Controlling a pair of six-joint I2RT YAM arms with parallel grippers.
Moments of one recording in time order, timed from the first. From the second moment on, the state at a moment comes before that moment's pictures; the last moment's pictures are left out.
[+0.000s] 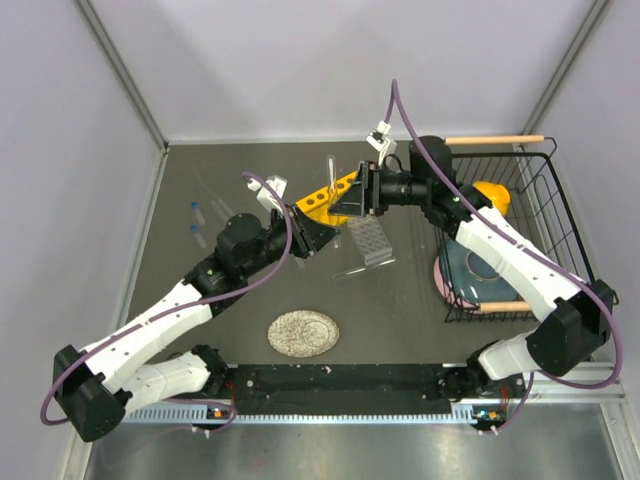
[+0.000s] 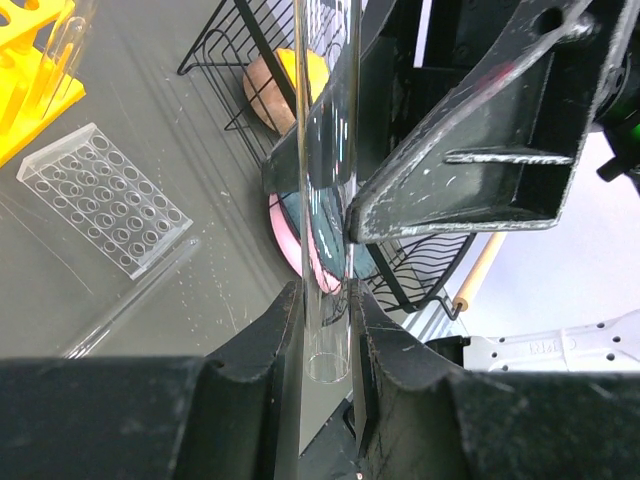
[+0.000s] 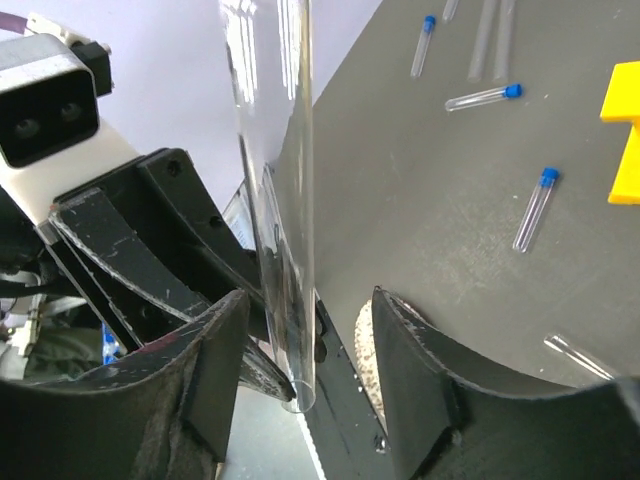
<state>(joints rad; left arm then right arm) -0.74 1.00 0.82 0.09 0.14 -0.78 0.56 1.41 1.34 -0.27 -0.70 0.59</state>
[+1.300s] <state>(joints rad) -0.43 0.98 0.98 -0.14 0.51 -0.76 0.56 1.26 1.18 -0.40 -0.76 0.20</state>
